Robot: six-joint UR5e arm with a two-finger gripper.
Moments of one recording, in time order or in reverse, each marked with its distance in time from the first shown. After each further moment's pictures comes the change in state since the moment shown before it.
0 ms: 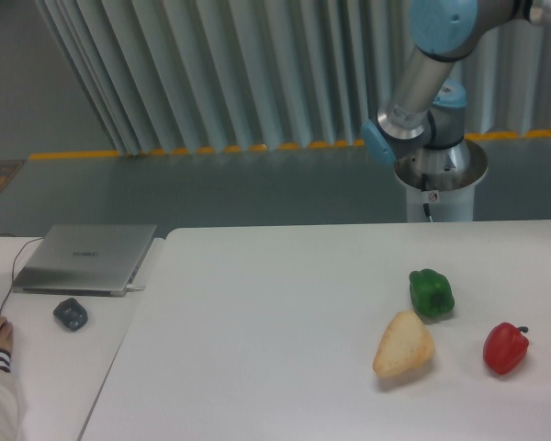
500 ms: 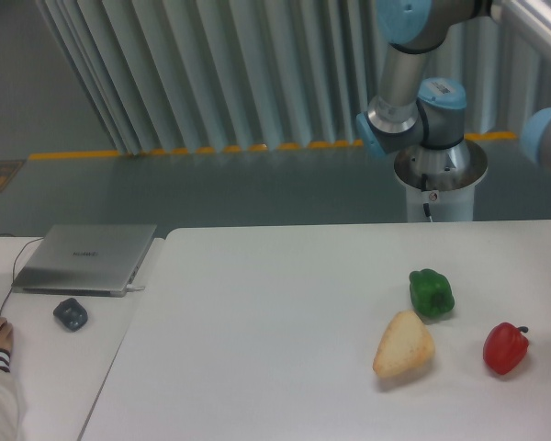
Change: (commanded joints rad) arm -0.200 0.015 -0.059 0.044 0.240 -0.162
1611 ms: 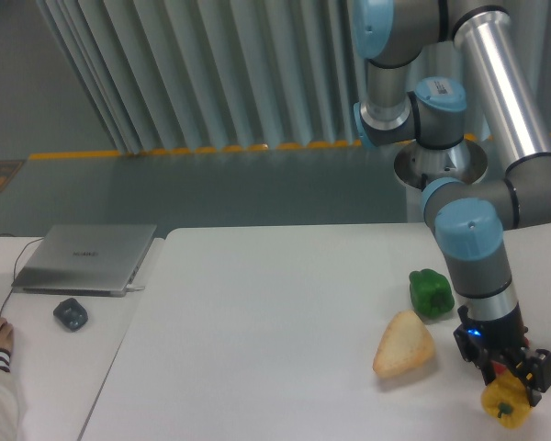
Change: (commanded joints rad) arm -0.189 -0.118 -0.081 0.259 0.239 -0.248
